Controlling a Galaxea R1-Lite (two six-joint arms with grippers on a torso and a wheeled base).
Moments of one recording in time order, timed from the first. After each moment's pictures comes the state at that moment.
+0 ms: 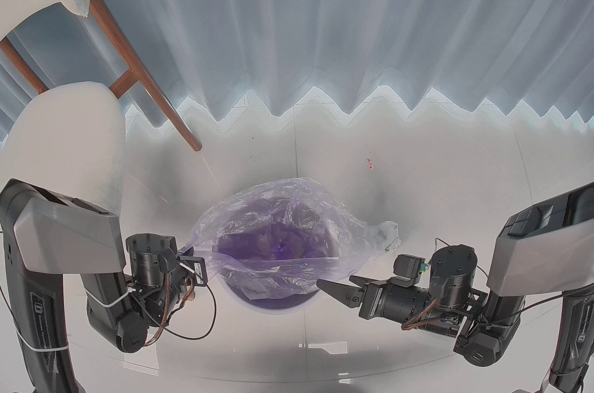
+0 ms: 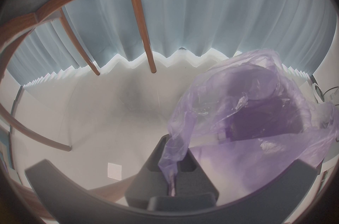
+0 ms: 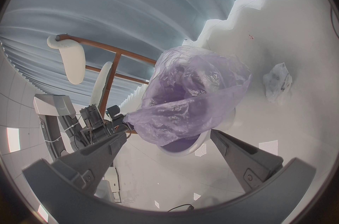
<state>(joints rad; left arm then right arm) -0.36 2.27 -0.37 -1.51 0.33 -0.13 0.53 2.23 -0.38 -1.55 0.22 0.64</state>
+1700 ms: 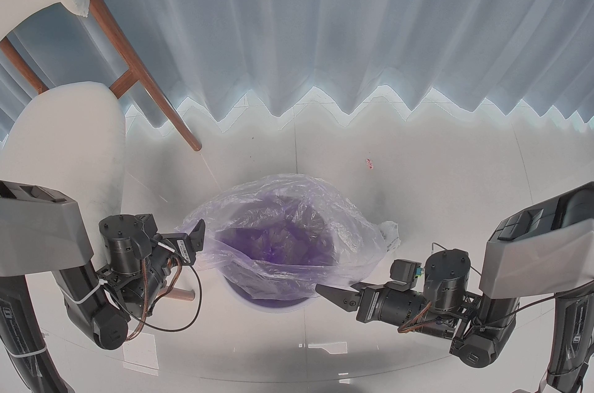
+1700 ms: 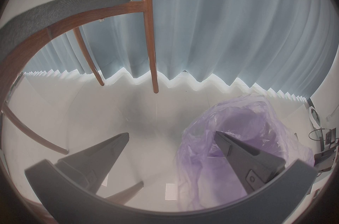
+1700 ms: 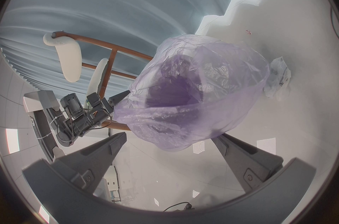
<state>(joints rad) -0.35 2.09 -0.33 -1.51 0.33 -0.21 0.53 2.27 -0.39 -1.55 0.22 0.64</state>
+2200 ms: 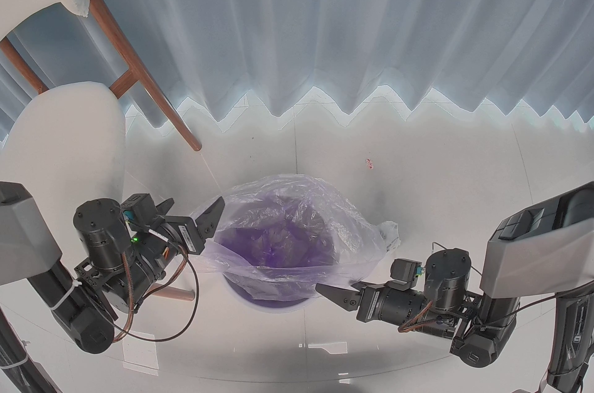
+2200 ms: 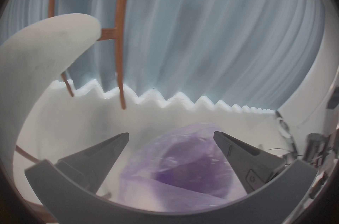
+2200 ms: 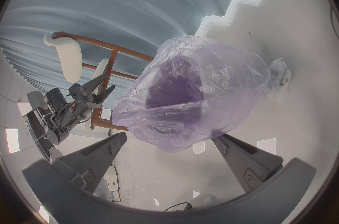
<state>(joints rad) -0.41 1.92 -0.33 -1.51 0.15 -0.23 0.53 2.26 -0.39 -1.55 0.22 0.64</state>
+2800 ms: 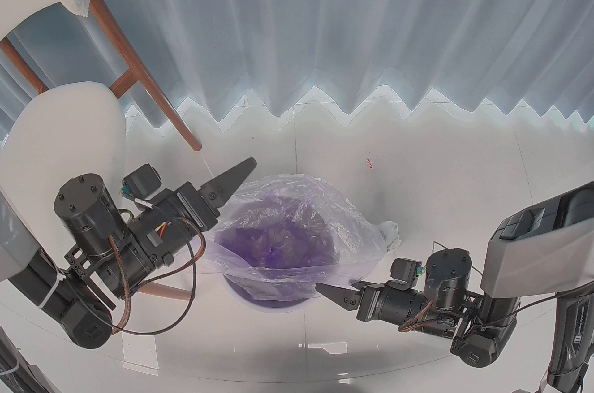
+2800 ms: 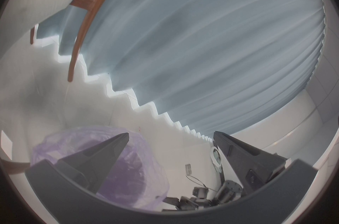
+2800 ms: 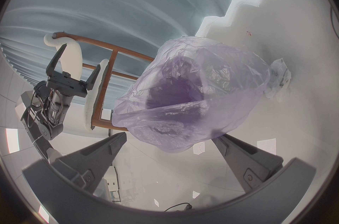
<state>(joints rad) -0.48 1.82 -0.42 -1.51 -0.17 -0.70 0.53 2.26 -0.39 -1.55 0.22 0.64</state>
